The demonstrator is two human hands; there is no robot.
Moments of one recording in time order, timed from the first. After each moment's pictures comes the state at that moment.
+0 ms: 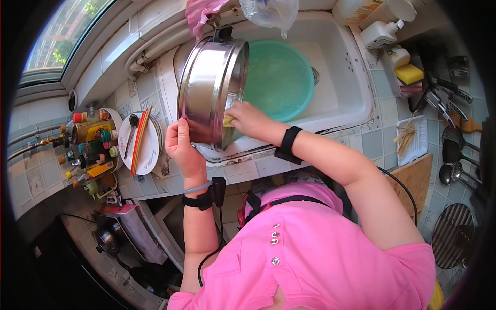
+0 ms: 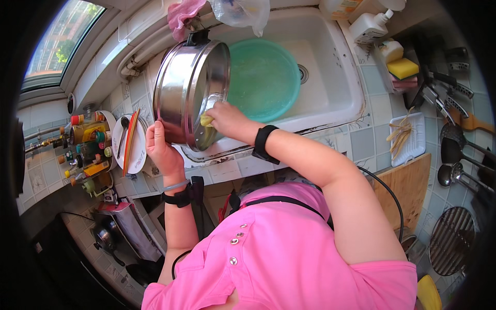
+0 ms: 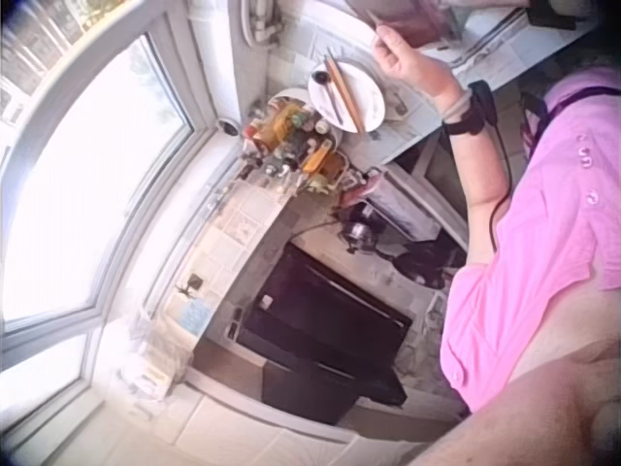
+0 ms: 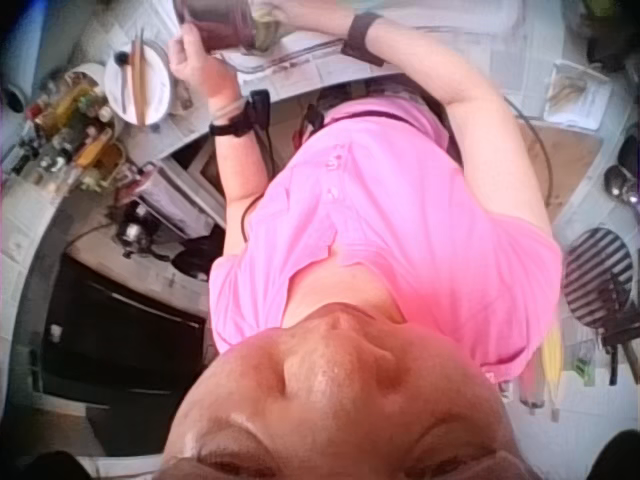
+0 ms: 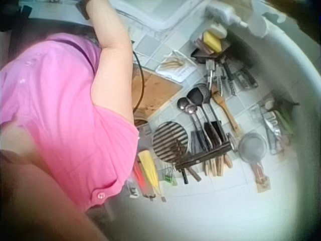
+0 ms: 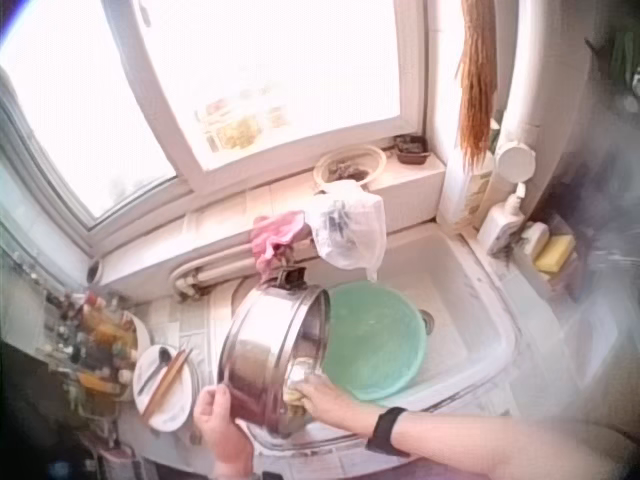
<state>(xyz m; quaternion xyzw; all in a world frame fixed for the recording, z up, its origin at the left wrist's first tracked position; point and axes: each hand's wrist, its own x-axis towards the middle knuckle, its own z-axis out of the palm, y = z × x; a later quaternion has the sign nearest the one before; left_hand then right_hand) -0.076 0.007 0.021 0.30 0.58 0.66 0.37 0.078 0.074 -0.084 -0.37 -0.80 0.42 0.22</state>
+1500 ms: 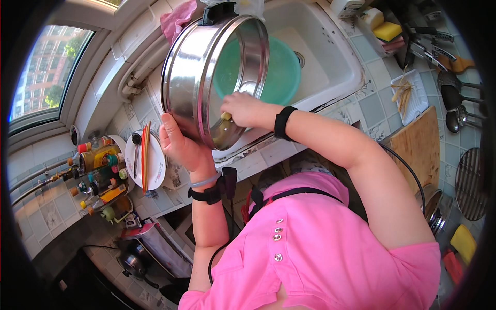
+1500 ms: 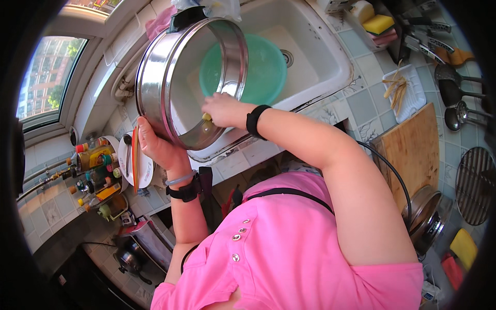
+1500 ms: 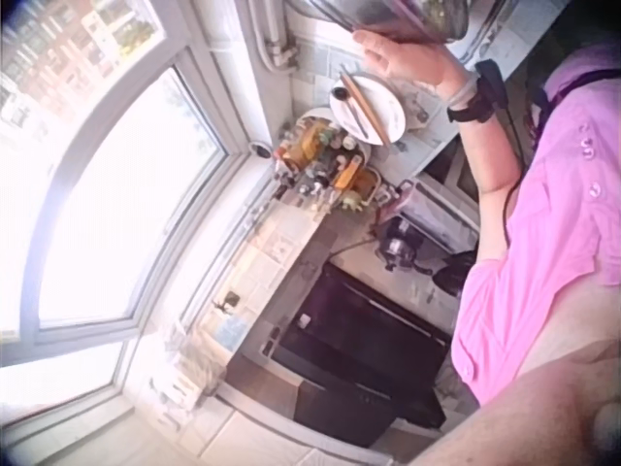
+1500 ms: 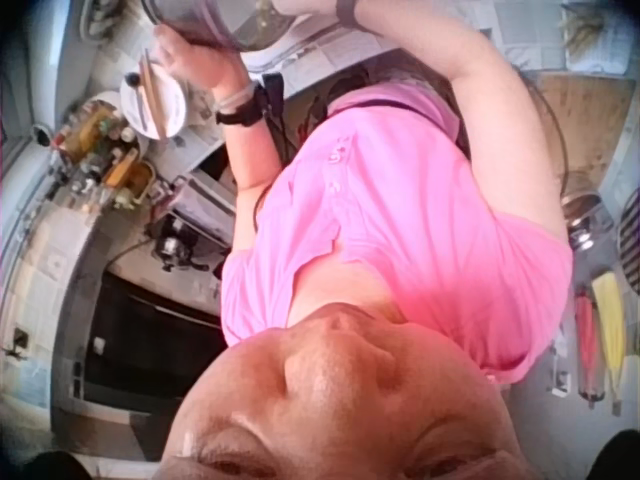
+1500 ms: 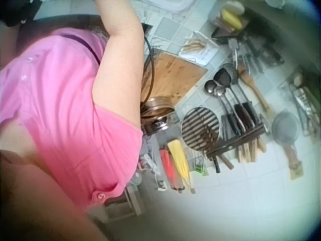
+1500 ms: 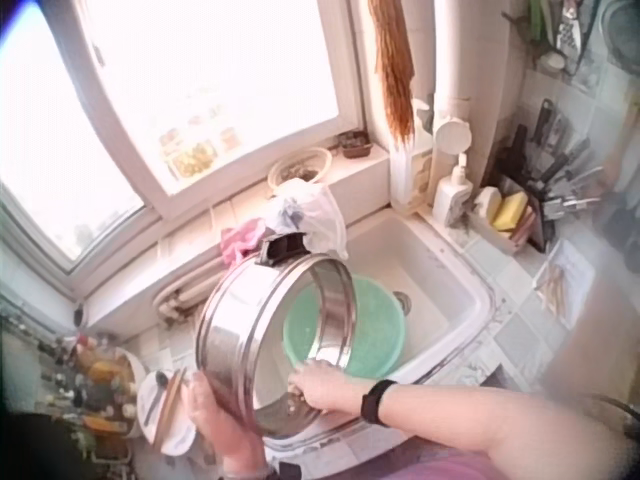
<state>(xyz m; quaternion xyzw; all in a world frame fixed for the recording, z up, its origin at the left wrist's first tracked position) -0.039 0.026 0.073 0.23 0.48 0.75 0.39 0.077 0.074 -0.070 -0.39 -0.86 0.30 0.11</state>
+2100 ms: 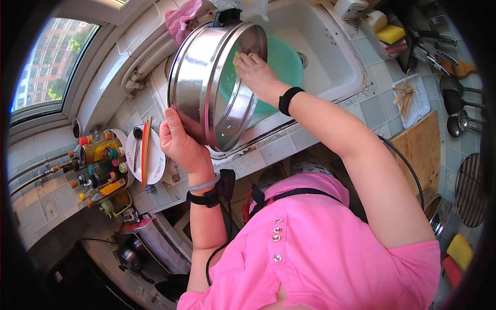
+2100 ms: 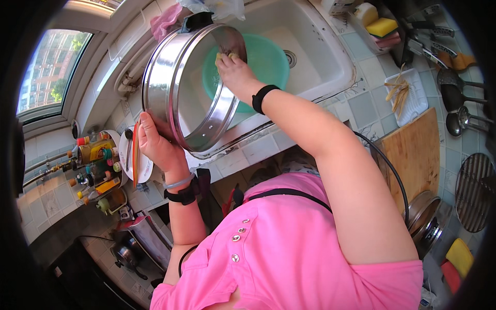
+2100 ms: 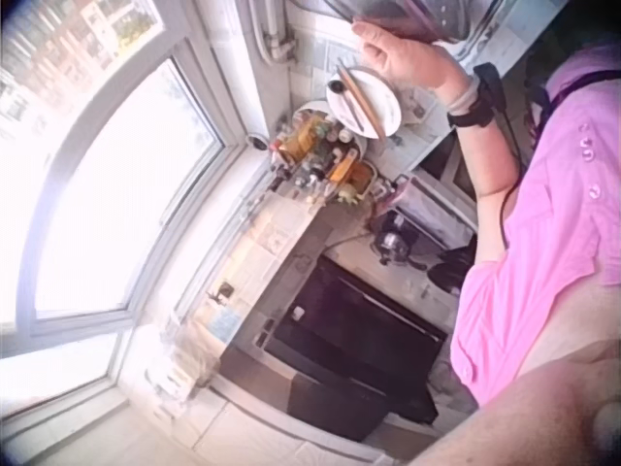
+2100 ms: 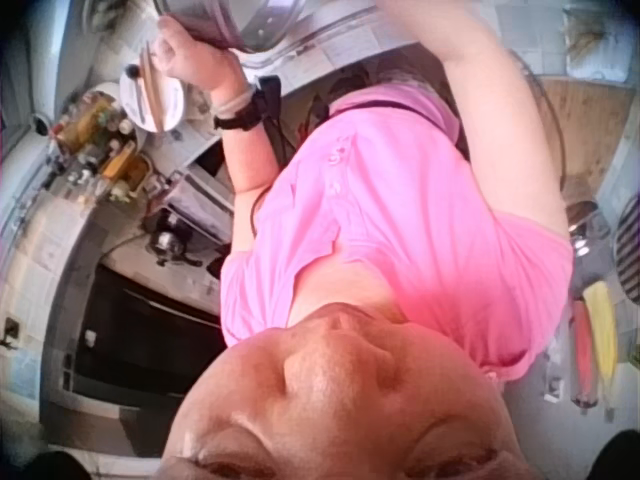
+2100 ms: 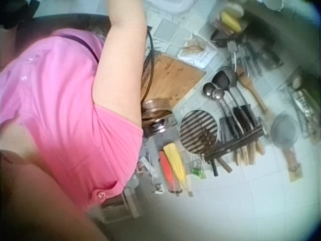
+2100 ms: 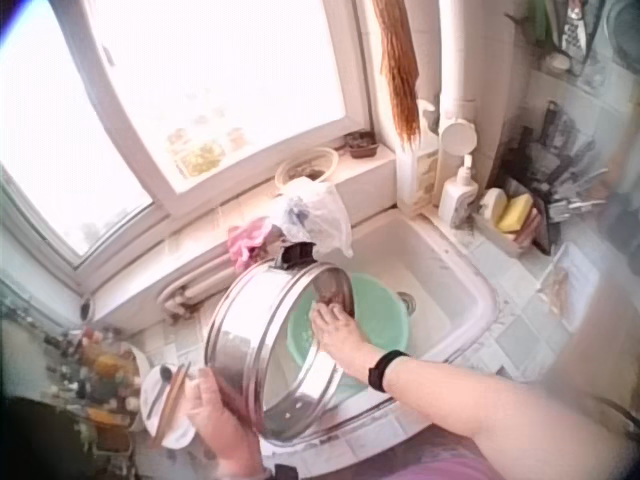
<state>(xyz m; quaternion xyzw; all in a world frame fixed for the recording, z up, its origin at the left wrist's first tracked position) -0.036 0.016 0.081 0.29 0.54 0.70 0.36 0.119 0.118 -0.072 -0.44 -0.89 -0.13 -0.01</state>
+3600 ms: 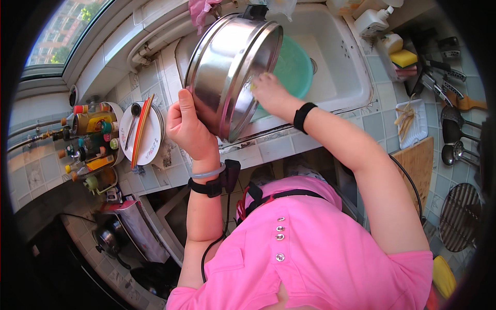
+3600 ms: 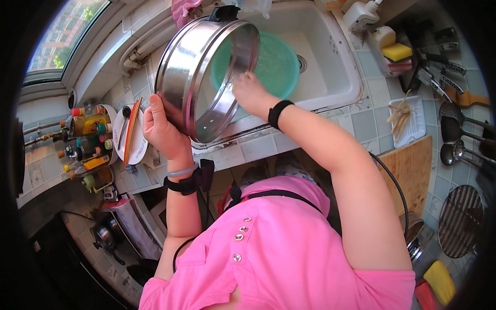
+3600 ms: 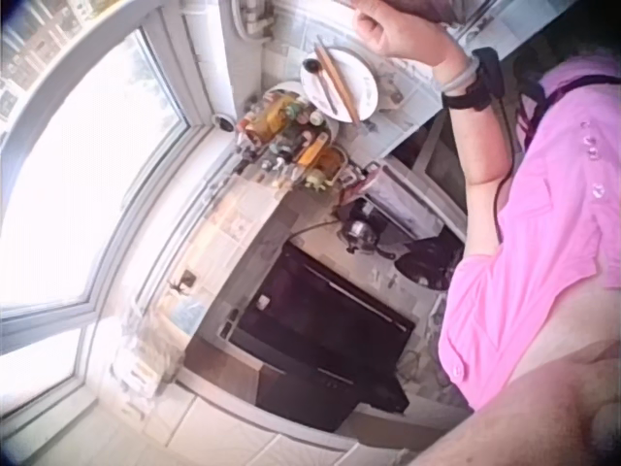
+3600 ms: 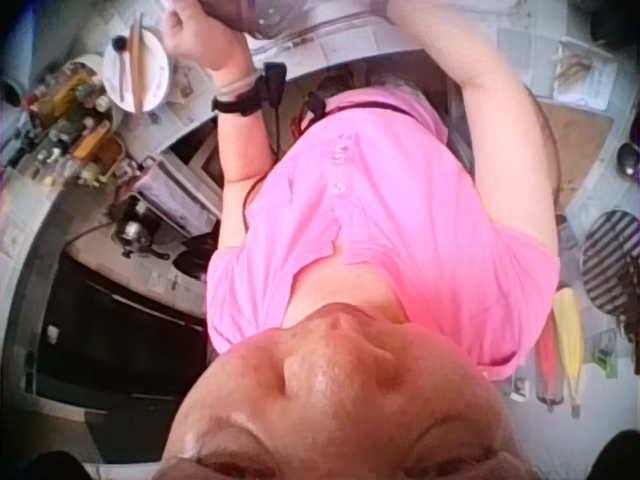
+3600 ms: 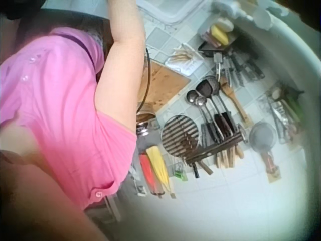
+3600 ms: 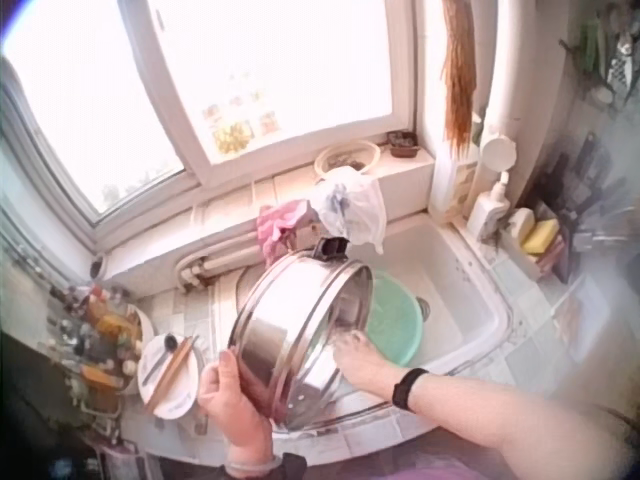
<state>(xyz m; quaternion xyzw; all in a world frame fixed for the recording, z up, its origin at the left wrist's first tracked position) -0.043 0.011 0.056 0.27 0.56 0.72 0.32 0.124 0.077 -0.089 -0.36 -0.92 0.10 0.10</state>
